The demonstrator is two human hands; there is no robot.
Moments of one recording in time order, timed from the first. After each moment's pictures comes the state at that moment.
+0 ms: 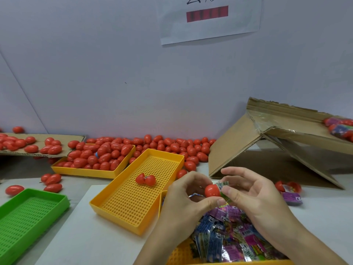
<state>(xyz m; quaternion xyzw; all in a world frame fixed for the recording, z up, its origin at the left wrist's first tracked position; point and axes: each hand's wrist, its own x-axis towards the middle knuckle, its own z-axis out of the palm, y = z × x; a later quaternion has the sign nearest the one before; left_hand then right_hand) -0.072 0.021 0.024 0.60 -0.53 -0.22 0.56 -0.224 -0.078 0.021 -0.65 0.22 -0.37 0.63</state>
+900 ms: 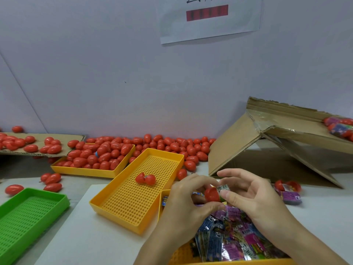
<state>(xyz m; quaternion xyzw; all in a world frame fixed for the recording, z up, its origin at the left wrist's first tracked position) -0.074 0.022 0.024 0.60 -0.59 -0.17 0.52 -0.226 -0.075 0.025 -0.70 0.22 -0.34 0.59</state>
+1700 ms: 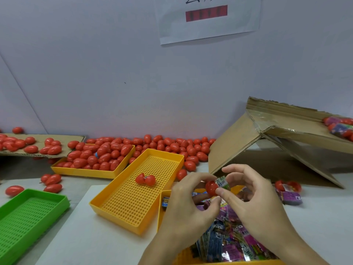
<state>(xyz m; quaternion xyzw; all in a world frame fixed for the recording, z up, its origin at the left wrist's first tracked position) -0.081 0.020 0.021 0.61 -0.57 -0.14 0.53 -0.218 -0.067 0.019 -0.76 0.28 -0.42 0.41</state>
